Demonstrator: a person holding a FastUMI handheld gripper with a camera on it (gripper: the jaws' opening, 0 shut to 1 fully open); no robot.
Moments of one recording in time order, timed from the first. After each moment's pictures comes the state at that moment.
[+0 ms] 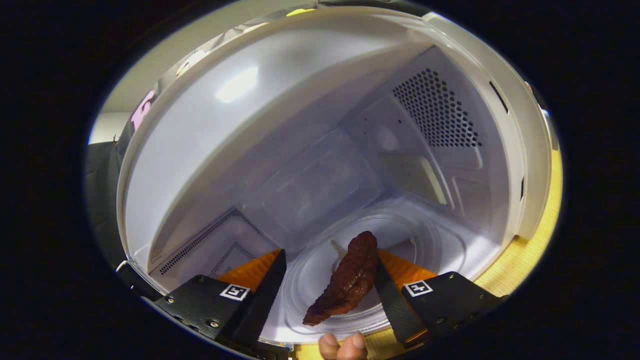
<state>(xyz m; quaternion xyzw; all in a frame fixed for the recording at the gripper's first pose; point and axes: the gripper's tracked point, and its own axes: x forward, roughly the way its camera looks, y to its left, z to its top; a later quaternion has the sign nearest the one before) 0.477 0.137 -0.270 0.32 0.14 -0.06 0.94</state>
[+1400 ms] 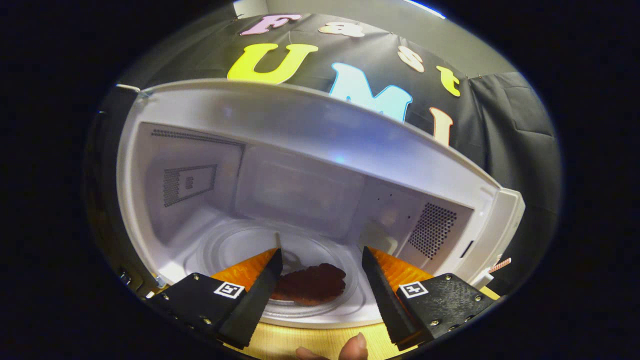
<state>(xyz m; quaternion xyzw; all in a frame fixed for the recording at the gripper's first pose) 0.426 0.105 -0.249 -0.13 0.11 -0.08 0.98</state>
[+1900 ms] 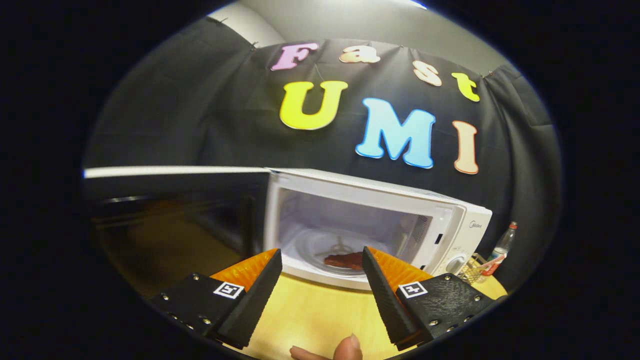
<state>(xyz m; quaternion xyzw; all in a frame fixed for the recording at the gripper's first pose) 0.258 0.187 -0.178 -0.06 0.08 0.11 0.99</state>
